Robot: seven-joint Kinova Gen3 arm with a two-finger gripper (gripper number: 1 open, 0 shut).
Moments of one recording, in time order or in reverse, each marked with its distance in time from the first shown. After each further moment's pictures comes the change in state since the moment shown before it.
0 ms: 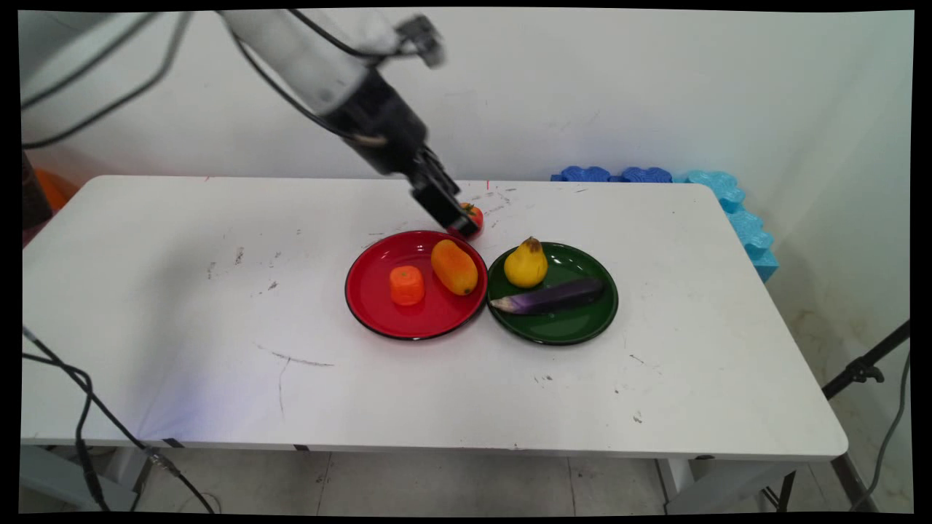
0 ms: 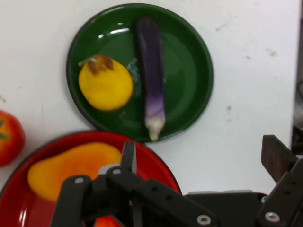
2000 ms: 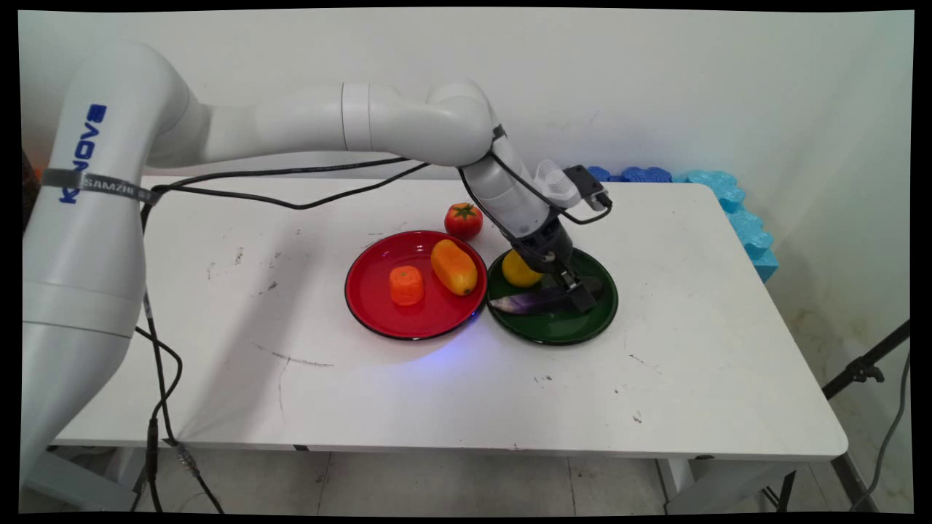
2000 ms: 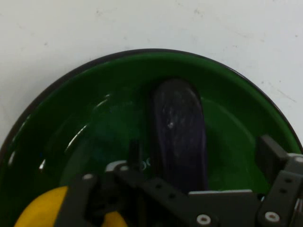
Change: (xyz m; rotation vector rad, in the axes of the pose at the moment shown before) arm 0.064 -0.003 0.265 0.034 -0.051 -0.031
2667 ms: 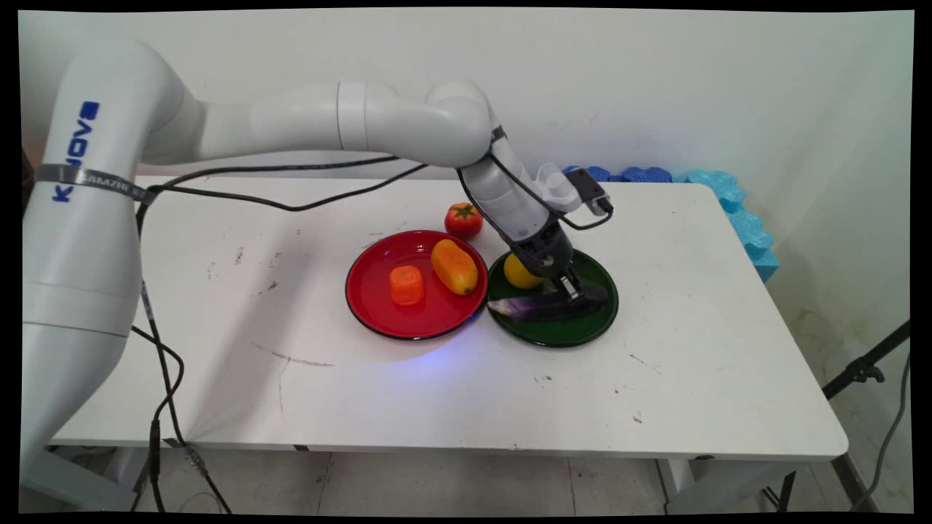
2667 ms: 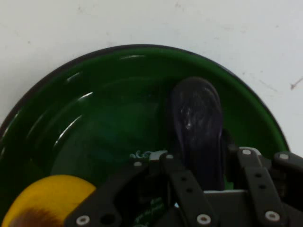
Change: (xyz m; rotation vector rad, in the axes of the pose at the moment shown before) arm -0.002 0.011 -0.010 -0.008 -0.008 0.034
